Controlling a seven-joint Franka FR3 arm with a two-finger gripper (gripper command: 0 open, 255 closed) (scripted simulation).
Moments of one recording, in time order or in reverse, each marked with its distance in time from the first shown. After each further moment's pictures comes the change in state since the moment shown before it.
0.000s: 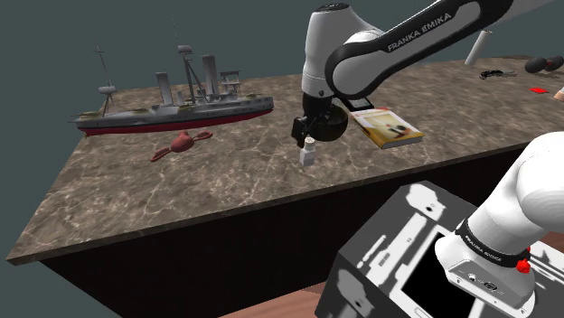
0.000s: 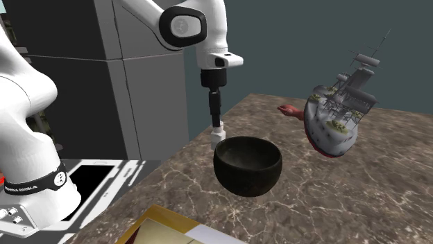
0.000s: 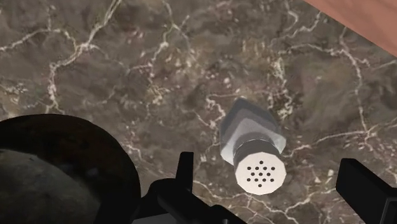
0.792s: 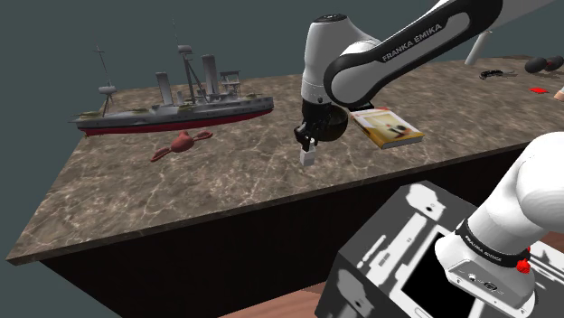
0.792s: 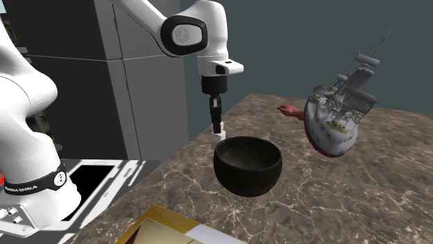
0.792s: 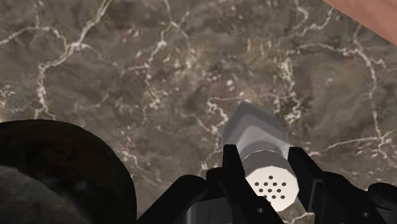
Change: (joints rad) arm -0.003 0.031 -0.001 -0.017 -0.012 0.048 0.006
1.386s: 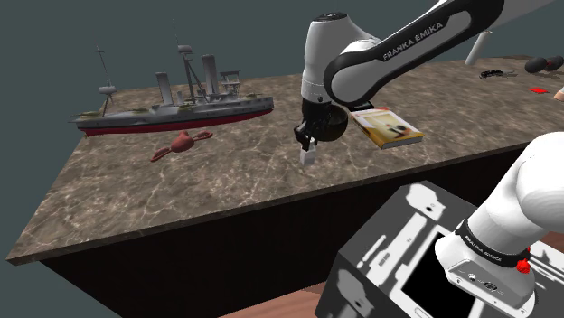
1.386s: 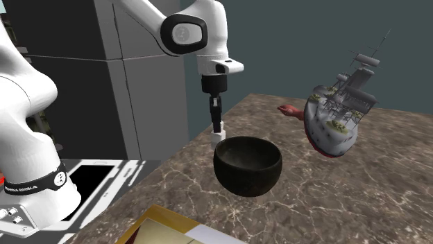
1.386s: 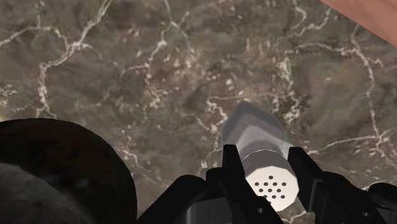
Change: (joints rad) arm 0.000 -0.004 0.000 0.003 0.002 -0.007 -0.001
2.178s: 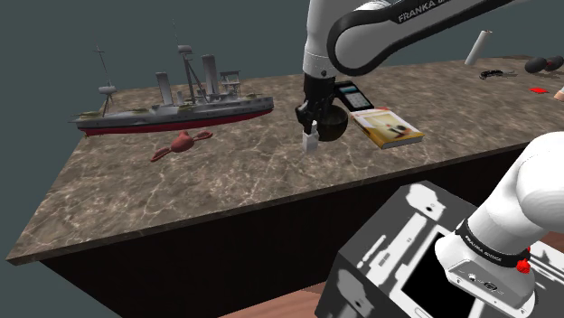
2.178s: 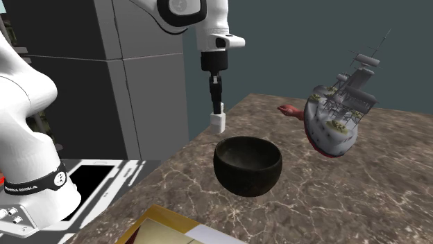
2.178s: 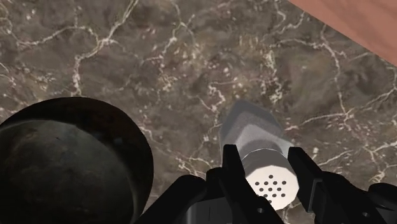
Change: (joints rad) arm 0.003 -0.080 -0.004 0.083 0.028 -0.160 -0.026
